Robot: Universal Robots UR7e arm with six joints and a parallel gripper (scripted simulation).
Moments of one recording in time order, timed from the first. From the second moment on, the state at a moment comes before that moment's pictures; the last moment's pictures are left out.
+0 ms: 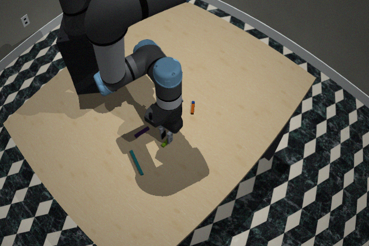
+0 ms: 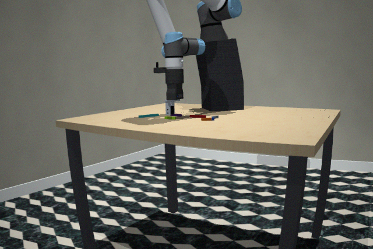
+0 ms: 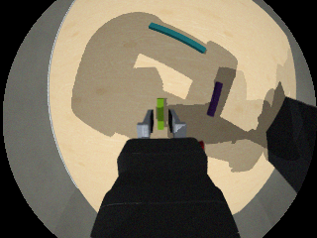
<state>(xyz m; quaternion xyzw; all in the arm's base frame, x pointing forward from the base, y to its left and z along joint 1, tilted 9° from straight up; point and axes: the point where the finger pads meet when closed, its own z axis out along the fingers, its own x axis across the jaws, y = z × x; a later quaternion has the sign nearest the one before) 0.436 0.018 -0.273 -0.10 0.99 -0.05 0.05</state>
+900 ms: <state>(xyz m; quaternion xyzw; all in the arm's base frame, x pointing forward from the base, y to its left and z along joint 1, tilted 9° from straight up) 0.437 0.018 -0.273 -0.10 0.99 -0.05 0.05</state>
